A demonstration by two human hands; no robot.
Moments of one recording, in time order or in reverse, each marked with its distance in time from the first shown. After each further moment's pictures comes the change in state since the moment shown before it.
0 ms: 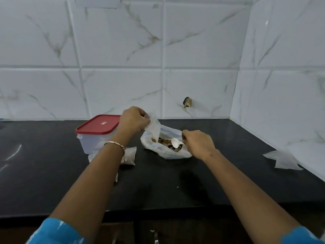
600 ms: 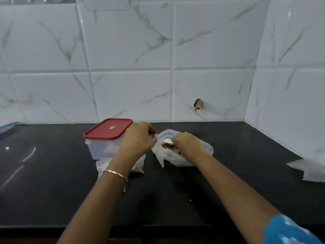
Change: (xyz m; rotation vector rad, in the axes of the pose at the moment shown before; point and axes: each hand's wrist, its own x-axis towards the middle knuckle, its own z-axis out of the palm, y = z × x) left_hand -0.024 -0.020 0.005 0.245 0.032 0.179; right_hand 0.048 -0.037 0.033 -0.046 0.016 -0.286
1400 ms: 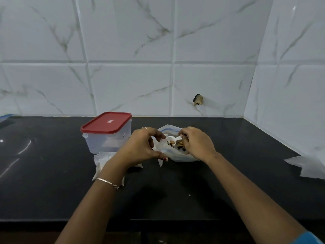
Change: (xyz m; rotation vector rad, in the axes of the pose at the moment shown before) left_hand -0.024 -0.016 0.012 -0.254 -0.211 0.249; right_hand -0.019 0.013 -0.002 0.407 0.103 0.261
